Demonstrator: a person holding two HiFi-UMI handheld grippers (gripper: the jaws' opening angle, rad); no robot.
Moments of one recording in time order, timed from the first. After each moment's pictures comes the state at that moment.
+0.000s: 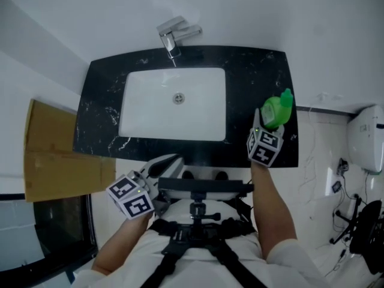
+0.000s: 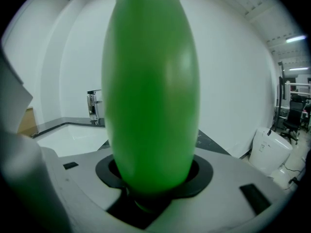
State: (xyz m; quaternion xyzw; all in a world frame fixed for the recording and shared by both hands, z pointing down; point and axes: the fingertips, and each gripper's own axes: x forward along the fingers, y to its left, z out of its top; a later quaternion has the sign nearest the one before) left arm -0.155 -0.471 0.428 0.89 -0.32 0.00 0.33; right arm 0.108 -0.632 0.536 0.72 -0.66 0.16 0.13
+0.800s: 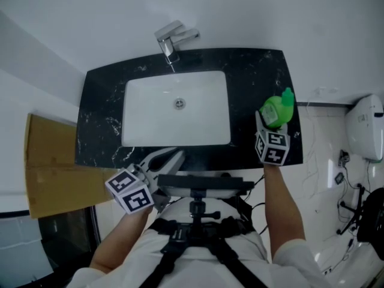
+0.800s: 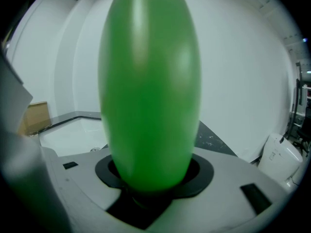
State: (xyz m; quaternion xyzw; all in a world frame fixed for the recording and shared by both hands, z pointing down) left arm -0.175 -0.504 0.416 0.91 -0.29 0.00 0.31; right arm 0.093 -0.631 0.542 0.66 -0.71 0.16 0.16
